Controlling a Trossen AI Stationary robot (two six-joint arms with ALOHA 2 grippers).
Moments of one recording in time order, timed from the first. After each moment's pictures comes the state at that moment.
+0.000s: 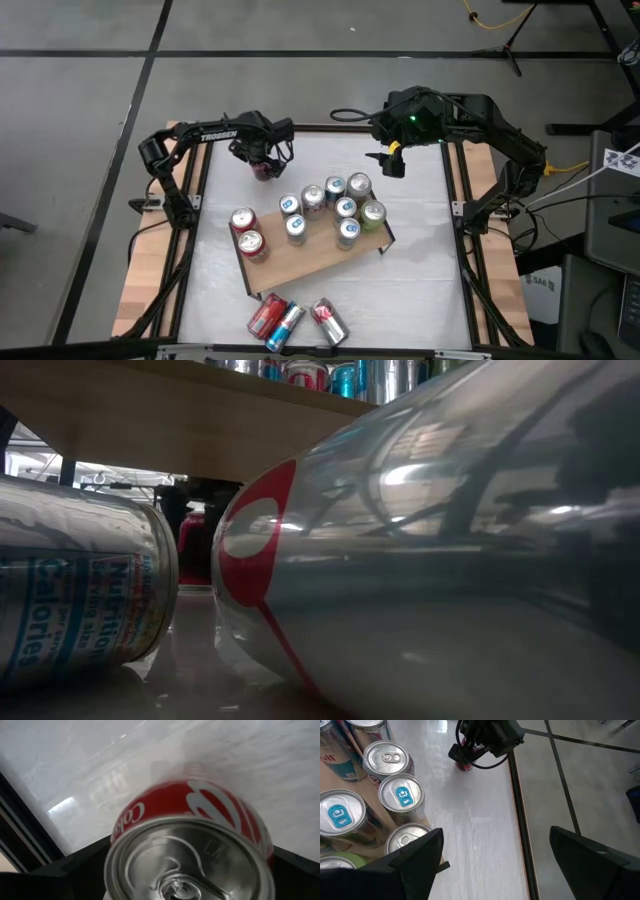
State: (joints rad) left arm 0.58 1.75 1.28 -1.18 -0.15 -0.57; right arm -0.16 1.62 2.20 -1.36 0.16 -0.28
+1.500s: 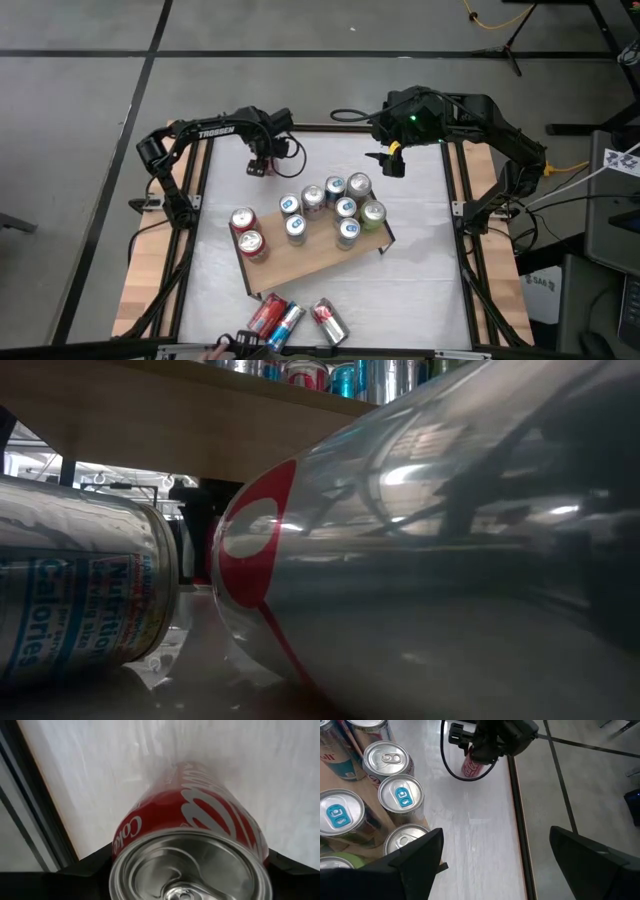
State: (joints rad) left arm 0.63 1.75 1.28 -1.02 -0.16 0.77; right arm -0.16 1.62 2.20 -1.35 0.16 -0.30
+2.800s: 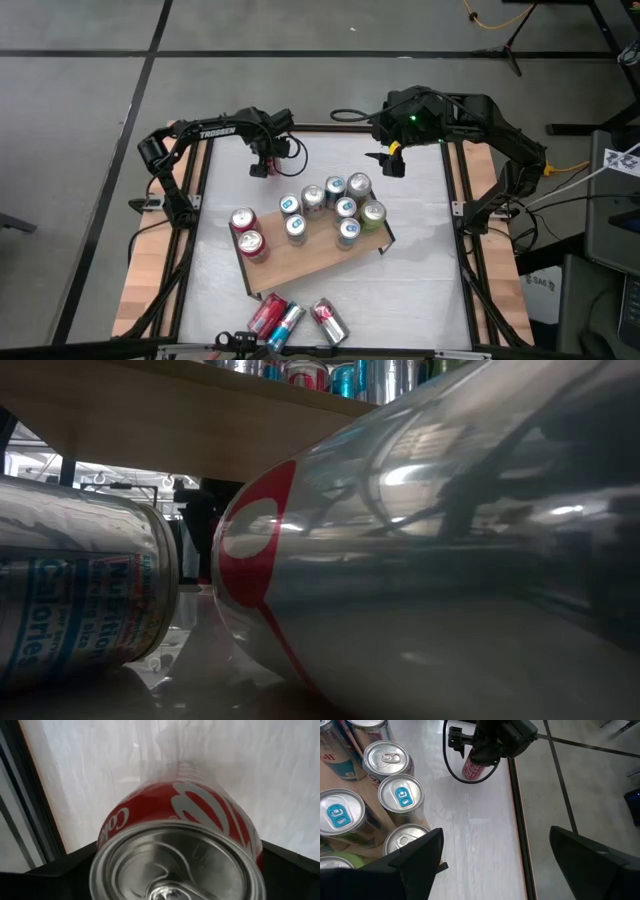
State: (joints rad) left arm 0.63 1.76 1.28 -1.01 -0.14 0.69; right arm -0.16 1.62 2.20 -1.36 0.16 -0.30
